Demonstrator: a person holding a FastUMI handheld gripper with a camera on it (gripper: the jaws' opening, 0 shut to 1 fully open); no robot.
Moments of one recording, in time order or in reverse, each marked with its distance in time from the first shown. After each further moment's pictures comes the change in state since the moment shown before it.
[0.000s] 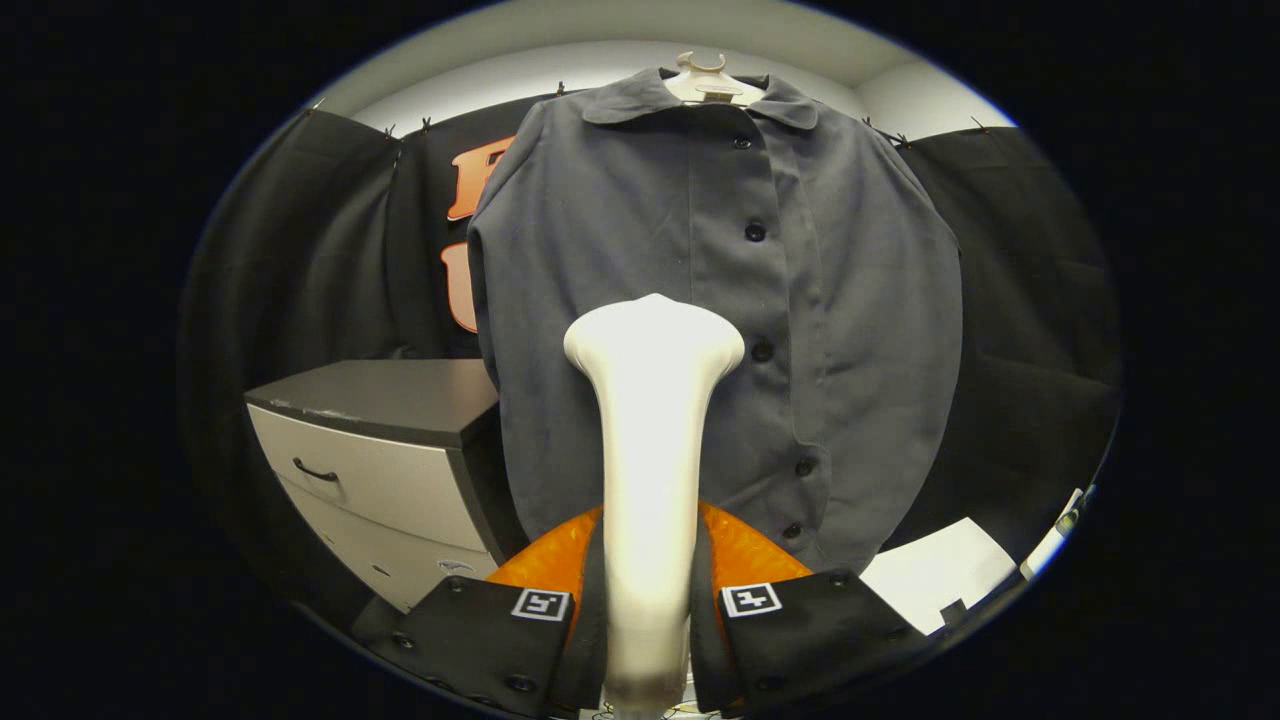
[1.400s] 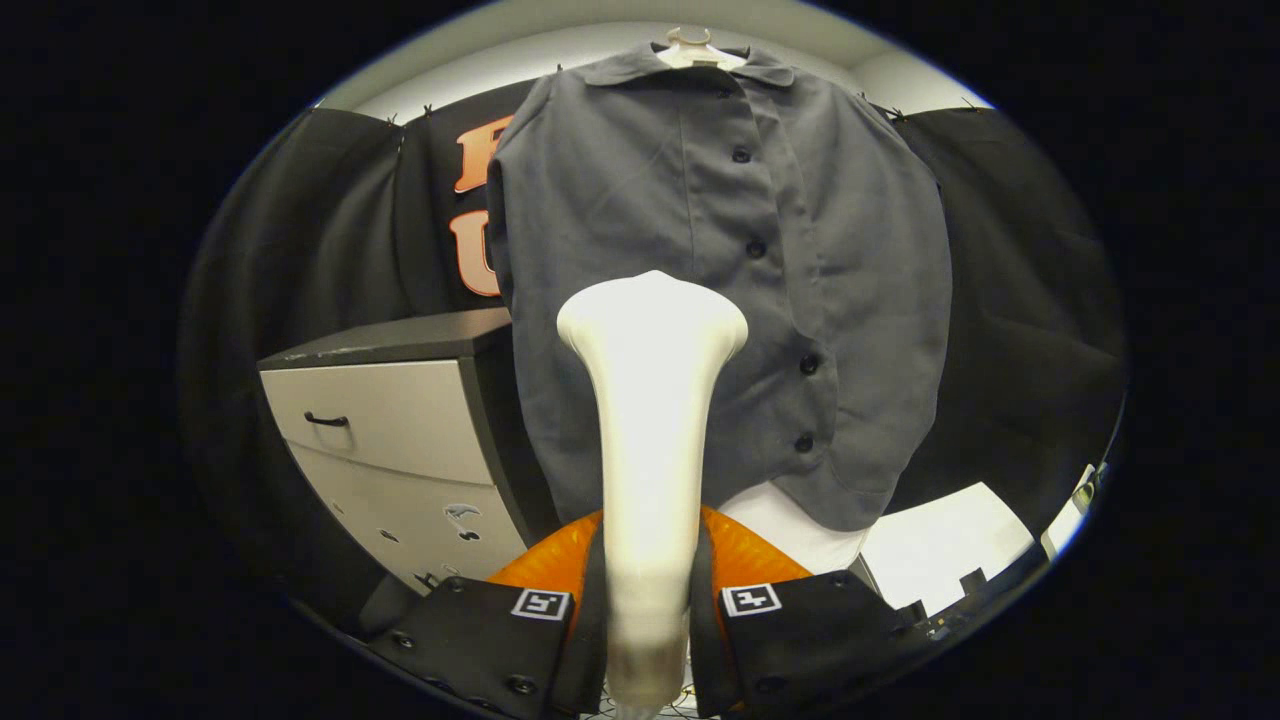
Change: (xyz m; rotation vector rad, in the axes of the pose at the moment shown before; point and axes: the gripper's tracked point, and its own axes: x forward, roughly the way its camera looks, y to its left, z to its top) arm -0.039 -0.001 -0.046 0.032 0.073 0.043
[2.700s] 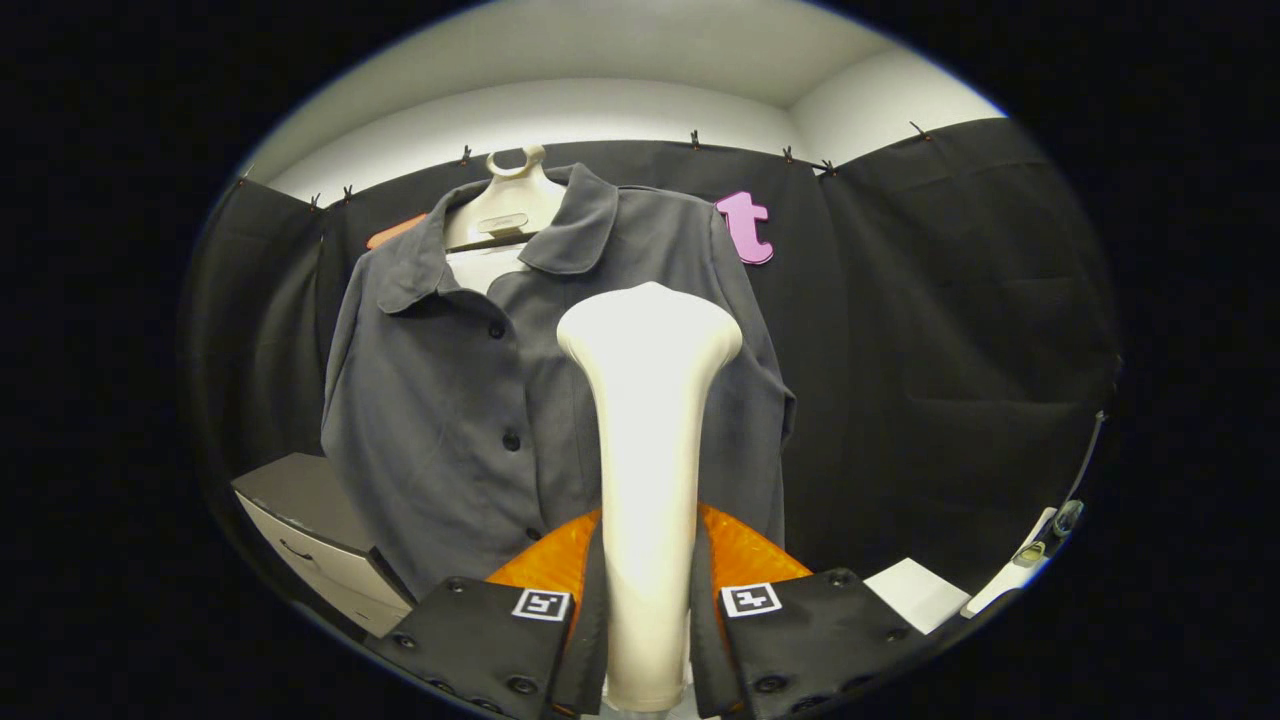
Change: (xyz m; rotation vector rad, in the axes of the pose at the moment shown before) arm -0.025 -0.174 0.230 0.056 -0.223 -0.154
